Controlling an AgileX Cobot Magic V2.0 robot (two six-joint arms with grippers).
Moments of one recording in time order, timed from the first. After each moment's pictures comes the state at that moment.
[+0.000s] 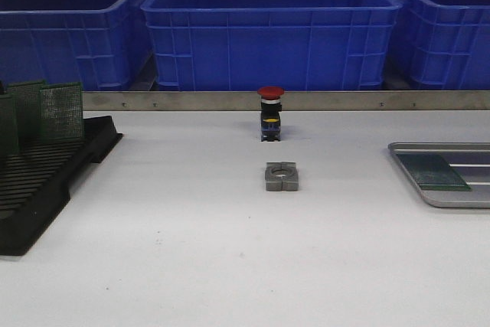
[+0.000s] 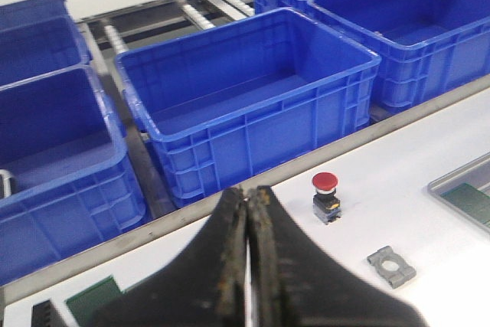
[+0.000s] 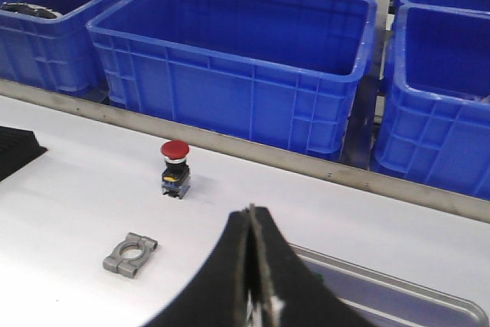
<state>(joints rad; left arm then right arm) -0.17 0.67 -0.82 -0.66 0.47 0.77 -0.15 0.51 -0.39 1.28 0.39 -1.38</state>
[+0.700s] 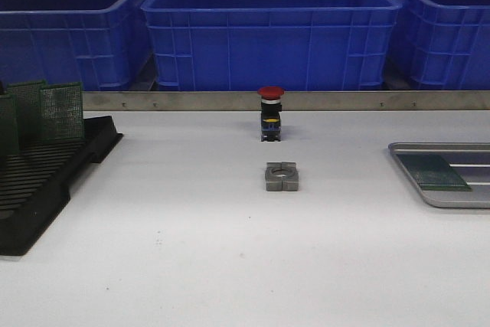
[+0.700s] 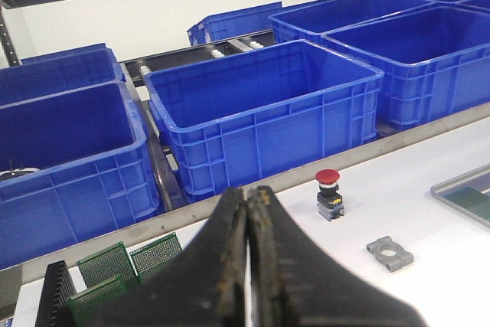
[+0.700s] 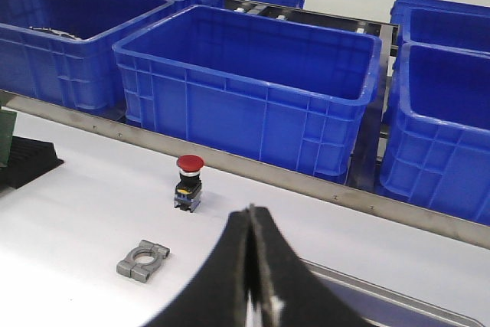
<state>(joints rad) -0.17 0.19 -0.45 -0.68 0.40 0.77 -0.13 0.28 -0.27 1.29 0.38 -1.39</state>
